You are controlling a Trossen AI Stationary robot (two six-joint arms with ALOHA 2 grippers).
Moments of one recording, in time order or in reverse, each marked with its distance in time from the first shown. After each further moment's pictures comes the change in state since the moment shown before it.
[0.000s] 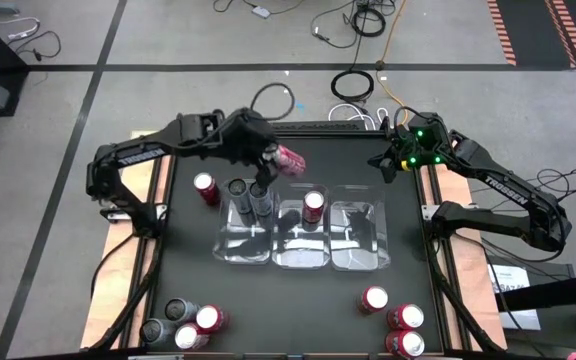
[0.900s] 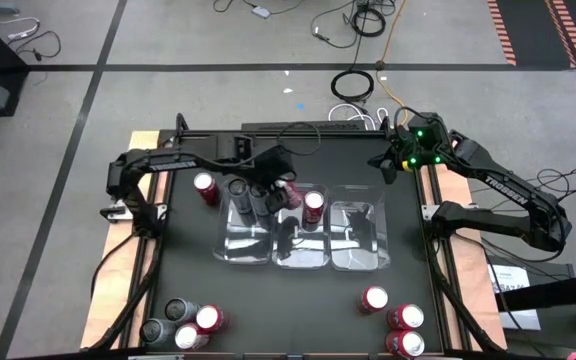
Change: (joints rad) left arm -0.088 0.165 0.001 -0.116 0.066 -0.080; right arm 0.000 0.000 0.000 -0.004 -0.001 -0.035
